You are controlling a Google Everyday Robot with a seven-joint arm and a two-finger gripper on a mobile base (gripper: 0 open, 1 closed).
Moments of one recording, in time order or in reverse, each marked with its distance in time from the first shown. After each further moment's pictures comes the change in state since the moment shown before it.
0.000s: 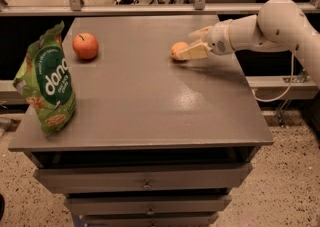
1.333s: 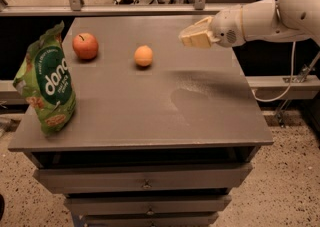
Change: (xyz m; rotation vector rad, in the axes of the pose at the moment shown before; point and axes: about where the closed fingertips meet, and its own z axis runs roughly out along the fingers) arm -0.060 0.063 -0.049 -0.137 -0.083 -0.061
